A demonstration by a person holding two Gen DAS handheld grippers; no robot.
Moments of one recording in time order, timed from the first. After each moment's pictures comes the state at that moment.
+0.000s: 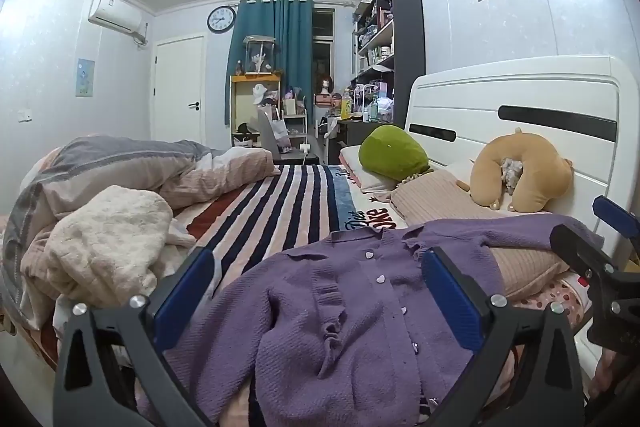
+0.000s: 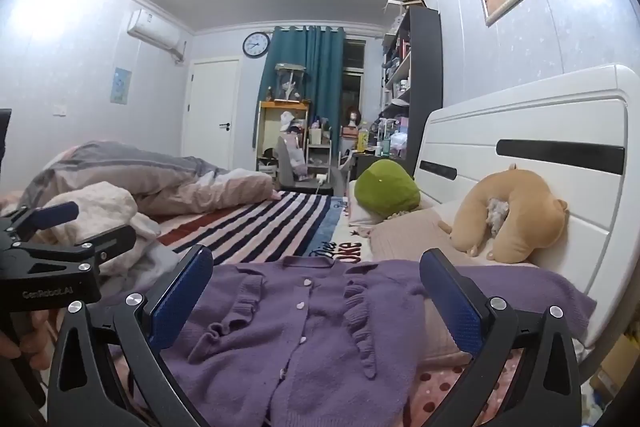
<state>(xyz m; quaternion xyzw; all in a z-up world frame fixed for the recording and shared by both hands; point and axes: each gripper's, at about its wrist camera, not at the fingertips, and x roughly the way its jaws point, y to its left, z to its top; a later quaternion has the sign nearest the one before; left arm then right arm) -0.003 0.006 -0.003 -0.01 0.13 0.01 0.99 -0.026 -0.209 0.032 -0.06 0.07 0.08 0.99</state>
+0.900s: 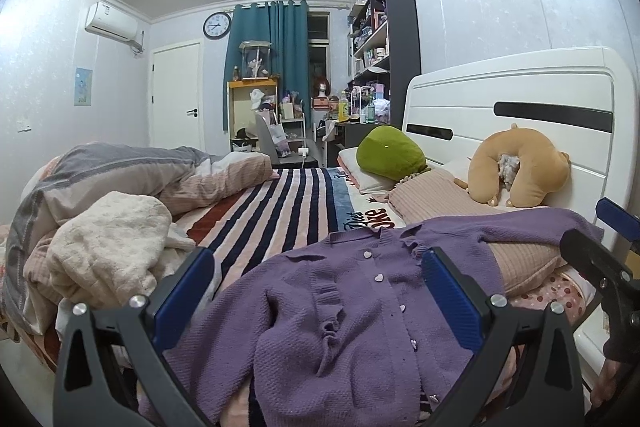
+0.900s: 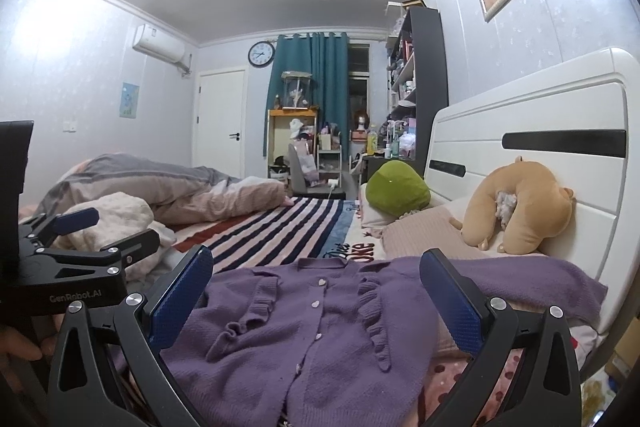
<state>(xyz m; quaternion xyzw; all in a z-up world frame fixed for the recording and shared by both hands) -0.008 -0.002 -0.005 0.00 0.12 0.01 0.99 -0.046 -0.216 0.028 -0.04 0.06 0.11 0.99</state>
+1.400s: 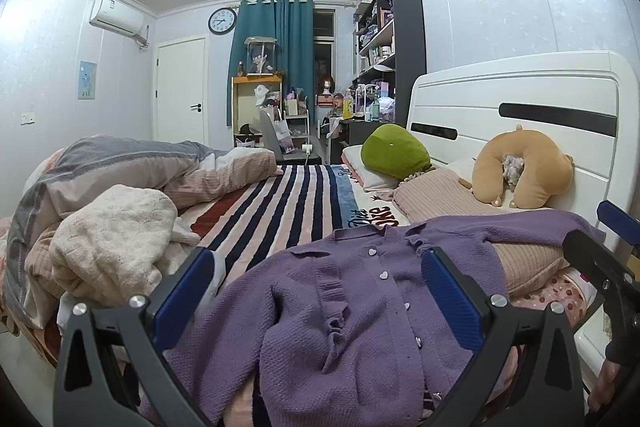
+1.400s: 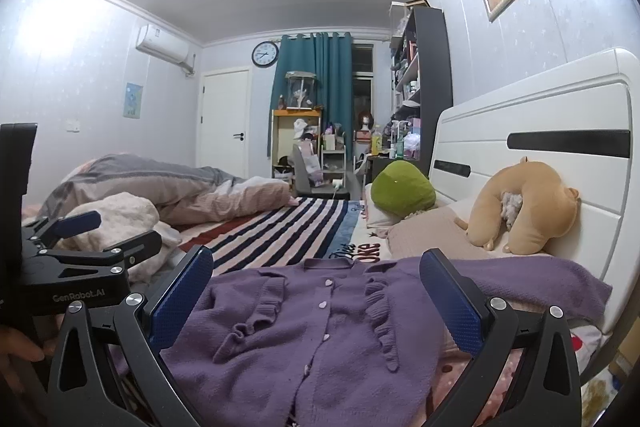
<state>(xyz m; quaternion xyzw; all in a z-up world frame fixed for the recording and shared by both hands) -0.008 0.006 -0.007 -0.01 0.13 0.01 0.99 -0.044 -0.211 0.027 -0.04 0.06 0.11 0.99</state>
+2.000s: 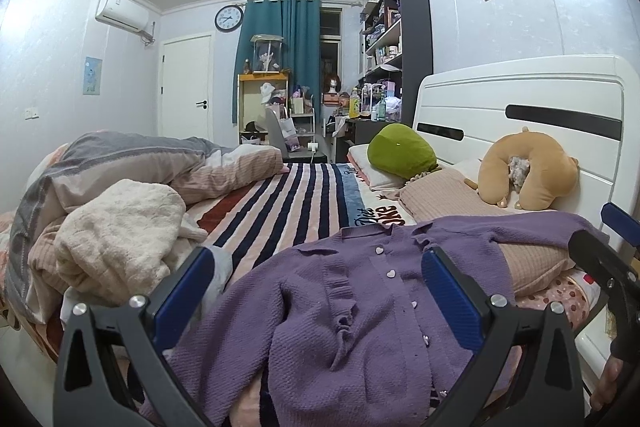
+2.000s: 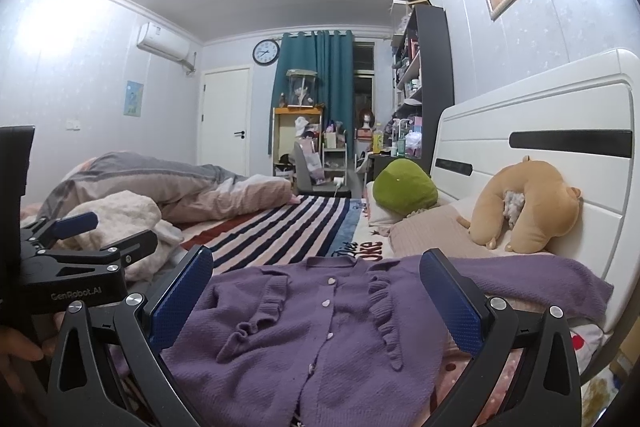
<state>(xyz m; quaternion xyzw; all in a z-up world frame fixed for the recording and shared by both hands) -0.010 0.015 -0.009 -0.01 0.13 0.02 0.99 -0.041 -0.206 0.025 -0.04 0.06 0.11 0.99</state>
